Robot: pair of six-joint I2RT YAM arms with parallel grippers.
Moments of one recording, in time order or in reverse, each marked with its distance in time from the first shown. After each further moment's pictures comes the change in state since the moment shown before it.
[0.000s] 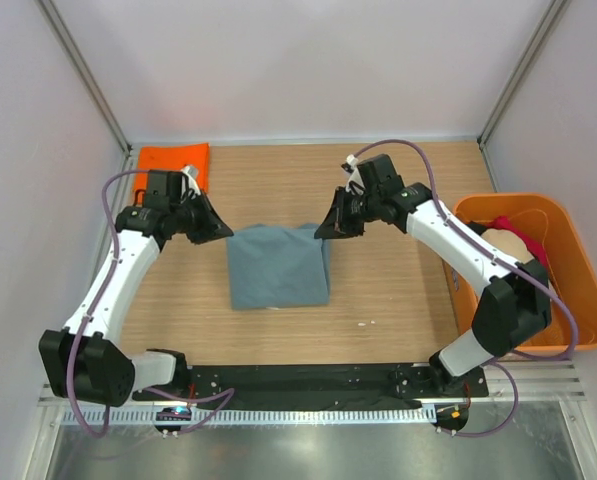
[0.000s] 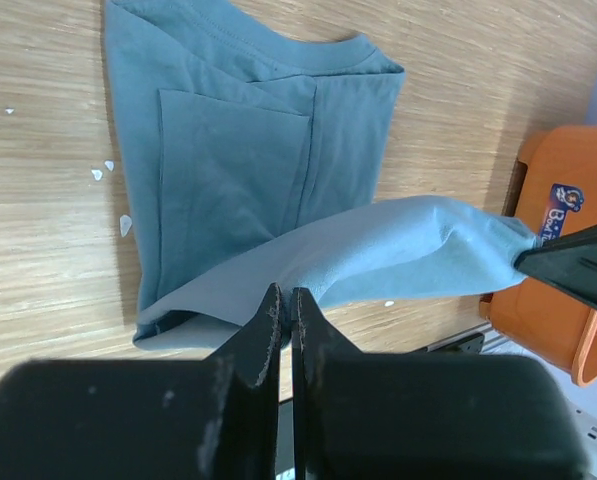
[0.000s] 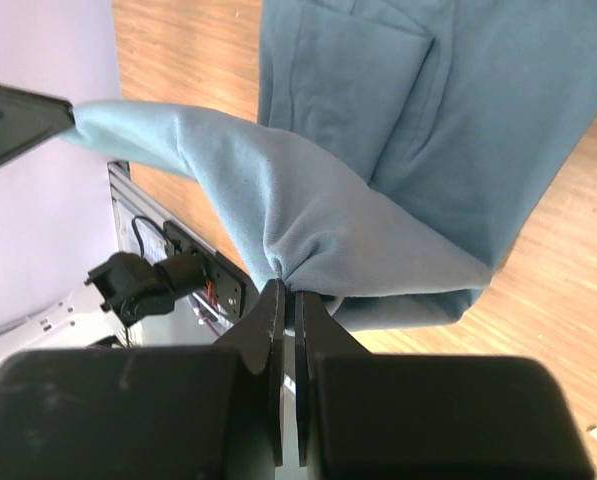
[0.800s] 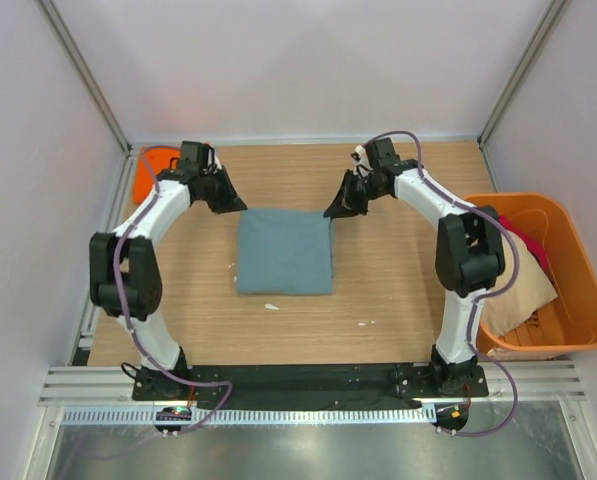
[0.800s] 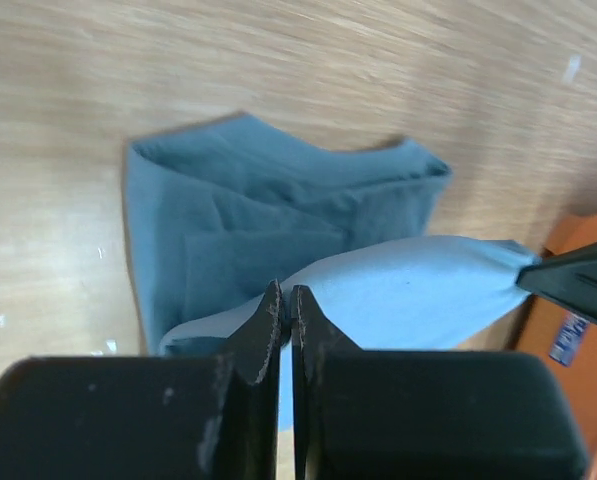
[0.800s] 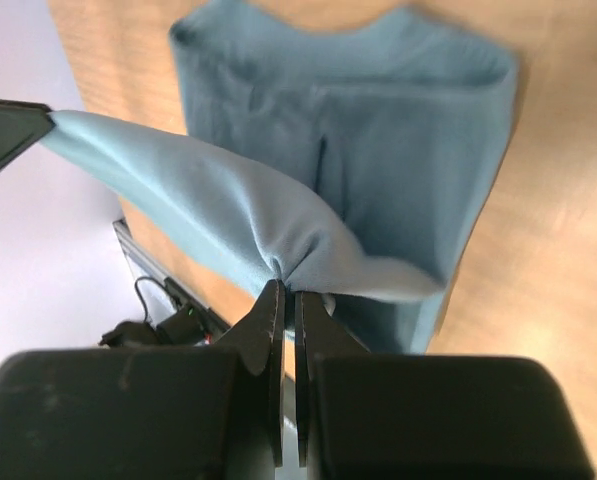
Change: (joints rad) left arm 0.001 0.452 0.215 0.193 -0.014 -0.010; right arm -0.196 0.400 0.230 -0.009 -0.121 -0.063
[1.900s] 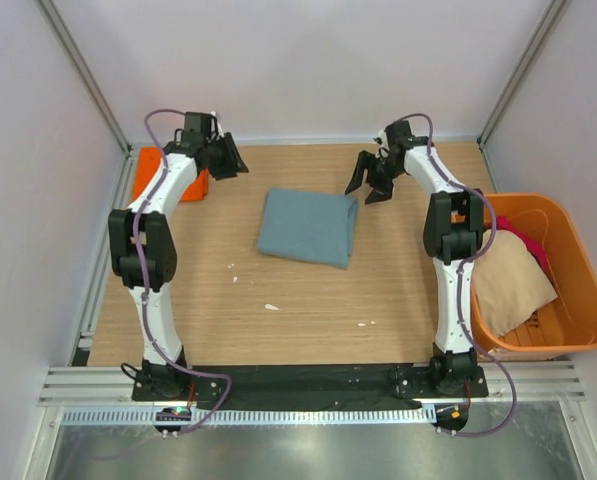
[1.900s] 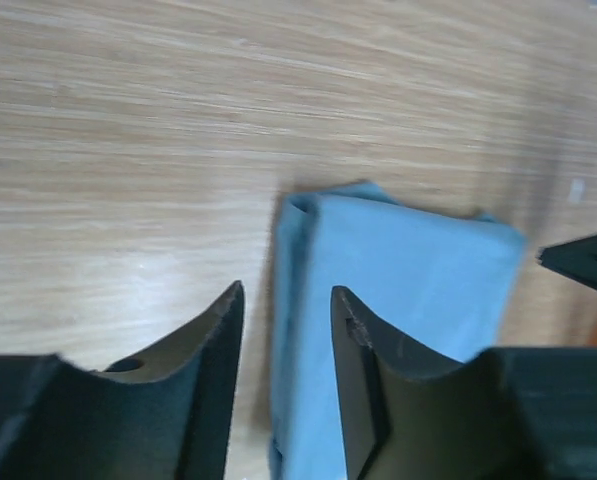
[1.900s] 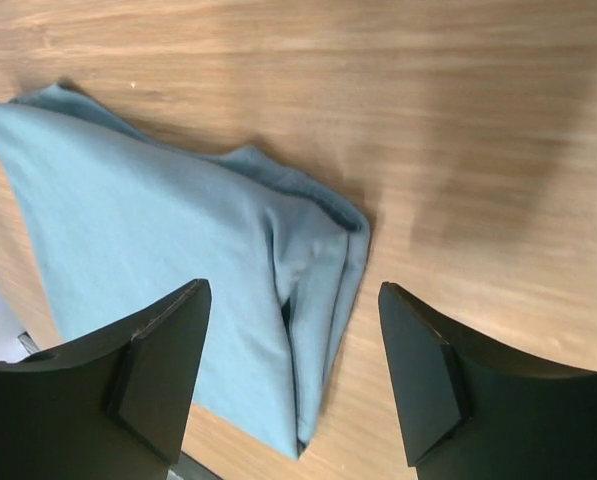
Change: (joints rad) left arm 0.014 0.404 0.463 0.015 -0.106 0.126; right arm -0.167 0.468 0.552 -0.217 0.156 -0.206
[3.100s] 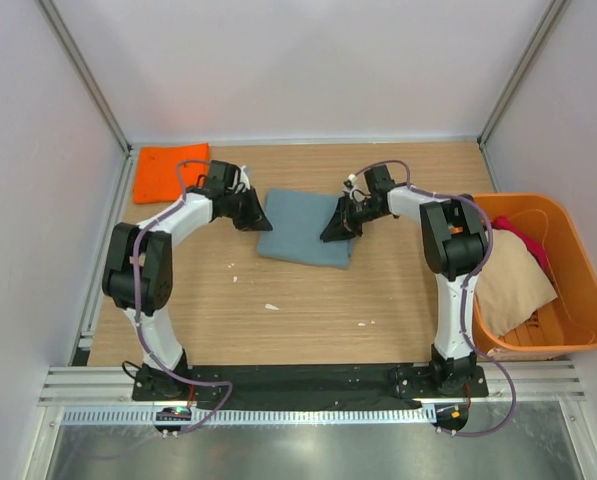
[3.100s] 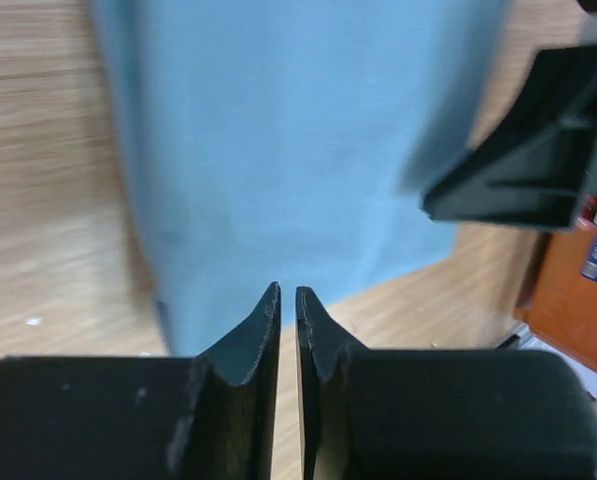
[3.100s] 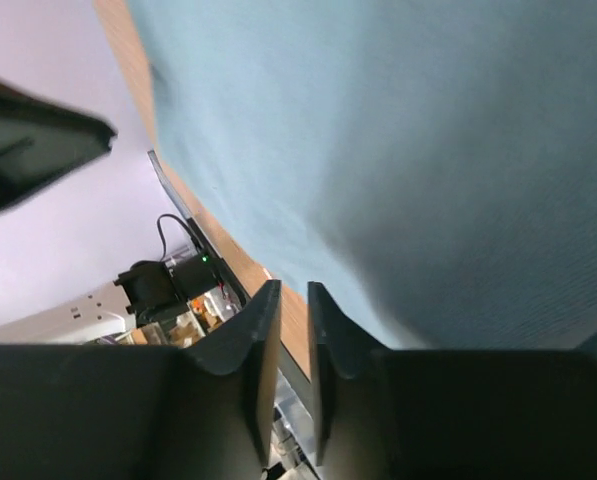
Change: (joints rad) left arm -0.128 -0.230 -0.553 0.157 0.228 -0.066; right arm 0.123 -0.222 -0.663 0.425 -0.463 0.149
